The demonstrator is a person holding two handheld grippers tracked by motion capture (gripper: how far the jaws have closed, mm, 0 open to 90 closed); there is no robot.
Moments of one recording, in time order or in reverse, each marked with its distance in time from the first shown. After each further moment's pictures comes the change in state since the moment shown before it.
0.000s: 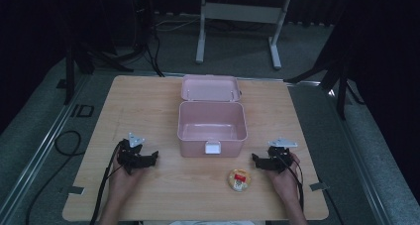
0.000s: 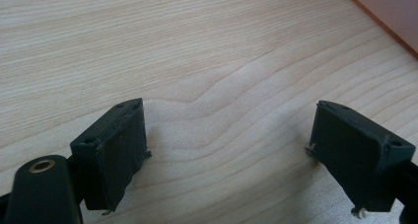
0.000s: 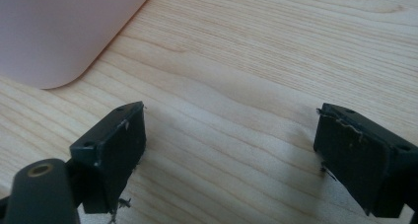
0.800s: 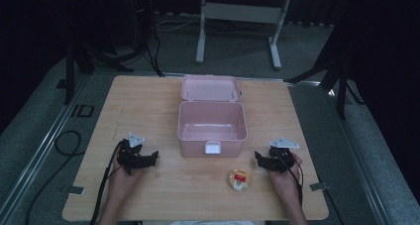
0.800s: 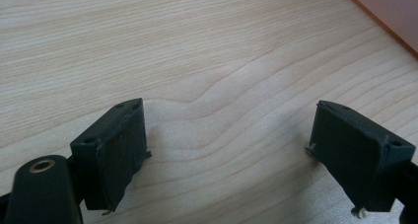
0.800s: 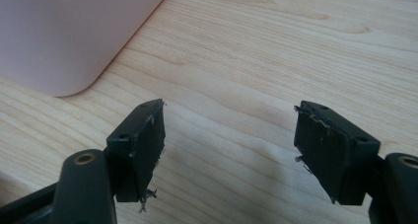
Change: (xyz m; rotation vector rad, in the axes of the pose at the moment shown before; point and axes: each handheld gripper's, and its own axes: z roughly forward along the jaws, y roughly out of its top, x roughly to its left) left arm 0.000 0.000 0.000 0.000 0.000 0.000; right arm 0.006 0.005 -0.015 -0.026 -0.050 -0.021
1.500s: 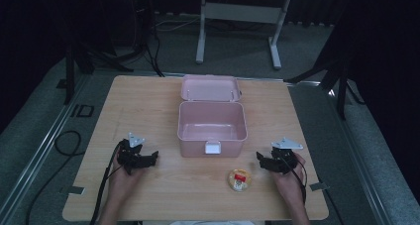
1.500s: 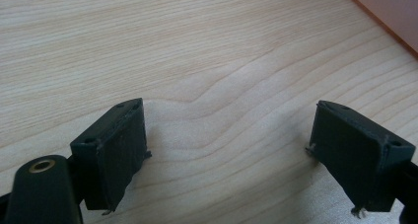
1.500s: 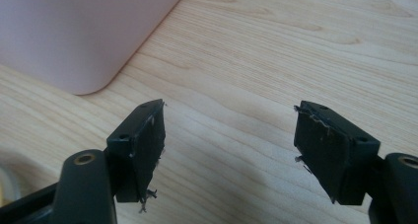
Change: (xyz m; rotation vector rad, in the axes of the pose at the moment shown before) left arm 0.000 0.000 0.000 0.000 0.000 0.001; right arm 0.000 0.004 -0.016 -0.016 0.018 -0.027
